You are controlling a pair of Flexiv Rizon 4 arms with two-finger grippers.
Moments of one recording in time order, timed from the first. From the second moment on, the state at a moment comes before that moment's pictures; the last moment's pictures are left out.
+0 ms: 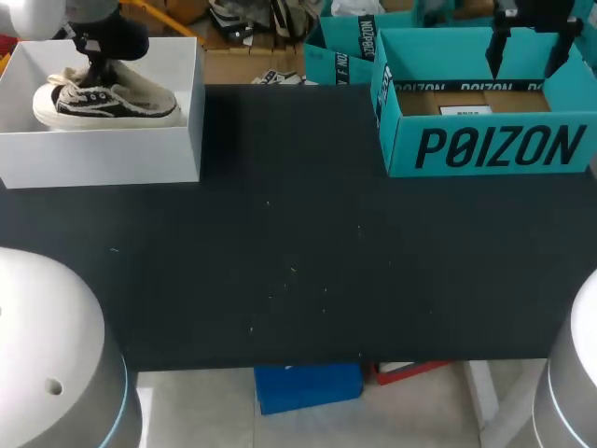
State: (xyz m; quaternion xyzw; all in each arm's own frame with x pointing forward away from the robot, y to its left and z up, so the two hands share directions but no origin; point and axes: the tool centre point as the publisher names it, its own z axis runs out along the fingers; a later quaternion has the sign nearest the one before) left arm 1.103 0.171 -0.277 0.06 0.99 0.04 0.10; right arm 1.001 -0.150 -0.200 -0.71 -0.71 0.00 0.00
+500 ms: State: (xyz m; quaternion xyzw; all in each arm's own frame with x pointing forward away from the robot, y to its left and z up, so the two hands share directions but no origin) left arm 1.031 0.065 -0.191 0.06 0.99 0.01 0.11; right arm 1.001 -0.150 -0.200 -0.71 -0.71 0.00 0.00
